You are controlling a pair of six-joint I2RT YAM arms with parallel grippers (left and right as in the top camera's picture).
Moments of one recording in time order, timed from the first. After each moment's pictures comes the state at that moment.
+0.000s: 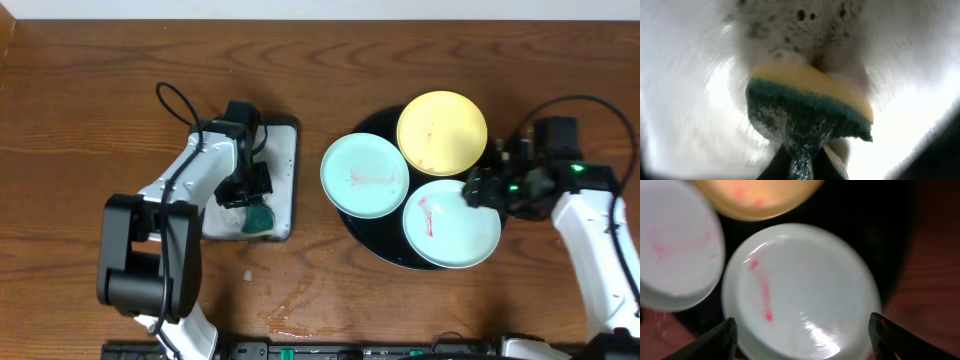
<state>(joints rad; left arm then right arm) -0.17 1.84 1.18 -0.95 0.07 -0.41 -0.10 1.39 1.02 -0.94 -0.22 0.15</state>
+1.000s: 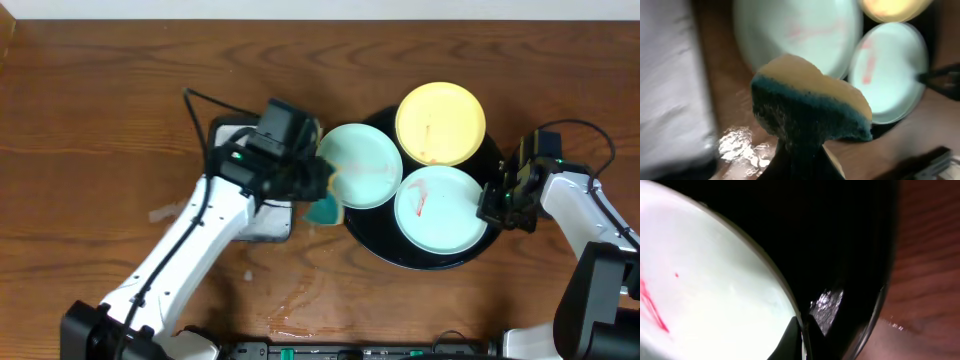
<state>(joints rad) -0.47 1.47 1.20 -0.84 0.32 -0.46 -0.15 1.64 0.92 -0.79 -0.14 0.22</state>
